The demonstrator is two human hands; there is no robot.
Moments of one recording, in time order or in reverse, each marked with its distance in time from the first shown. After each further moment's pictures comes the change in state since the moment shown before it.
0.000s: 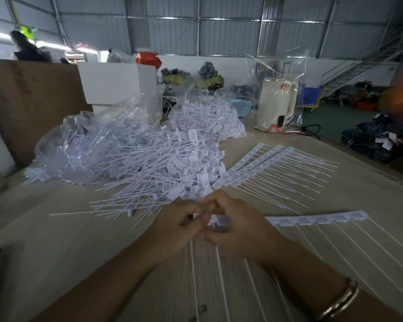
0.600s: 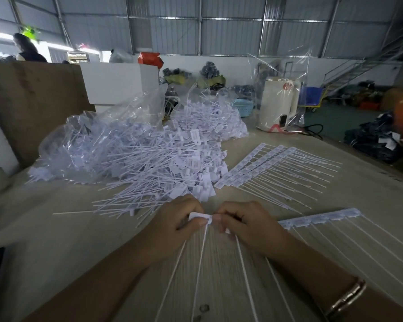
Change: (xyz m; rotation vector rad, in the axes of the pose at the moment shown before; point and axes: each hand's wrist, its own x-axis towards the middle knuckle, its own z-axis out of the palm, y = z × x) left_hand -0.004 -0.004 -0.013 0.011 -0.083 0.208; right_hand -0.006 0.011 -0.007 0.094 -0.021 0.167
